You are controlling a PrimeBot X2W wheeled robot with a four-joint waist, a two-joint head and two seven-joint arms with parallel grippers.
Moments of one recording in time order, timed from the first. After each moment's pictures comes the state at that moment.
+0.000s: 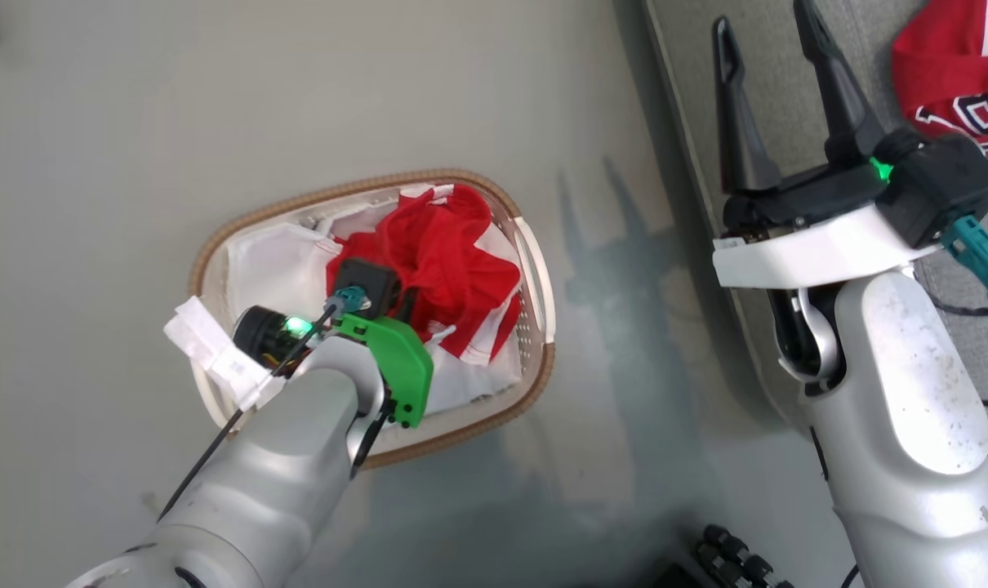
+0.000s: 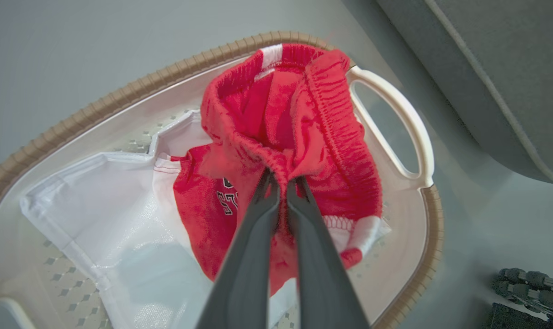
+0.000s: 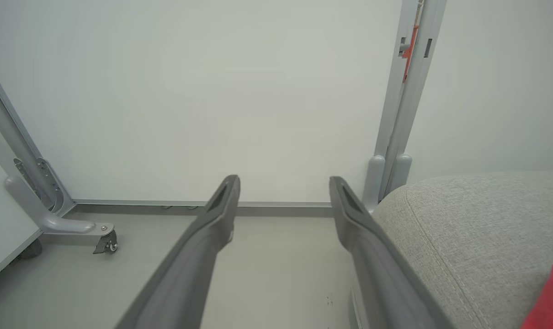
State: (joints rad) left arm -0.90 0.05 -1.22 1.18 -0.96 -0.05 -0.26; right arm -0.59 -0.05 0.14 0.08 0.20 0.13 -0.26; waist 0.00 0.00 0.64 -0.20
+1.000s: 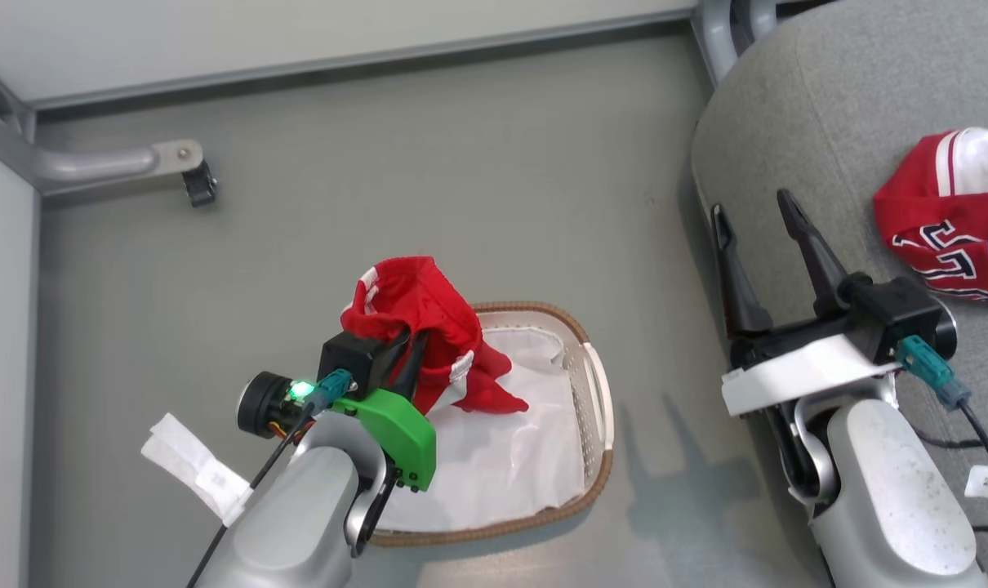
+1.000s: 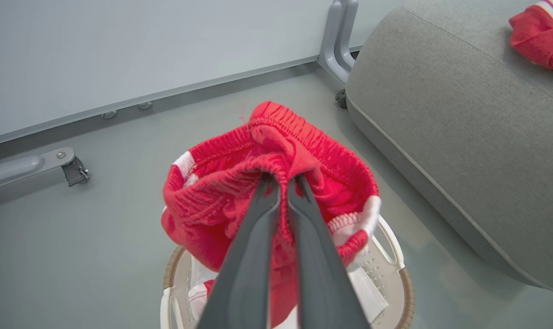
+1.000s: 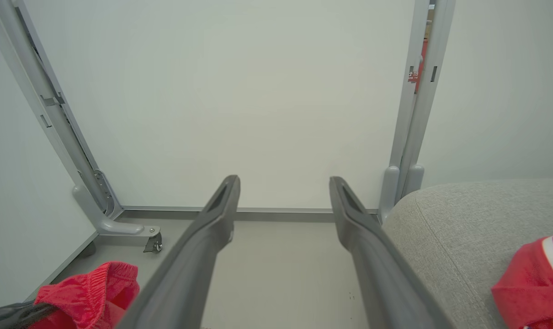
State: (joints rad) left arm -0.55 0.09 -0.69 0.79 -0.49 -0.05 -0.26; right arm -0.35 -0.06 0.10 0.17 0.18 0.13 -0.26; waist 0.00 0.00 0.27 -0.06
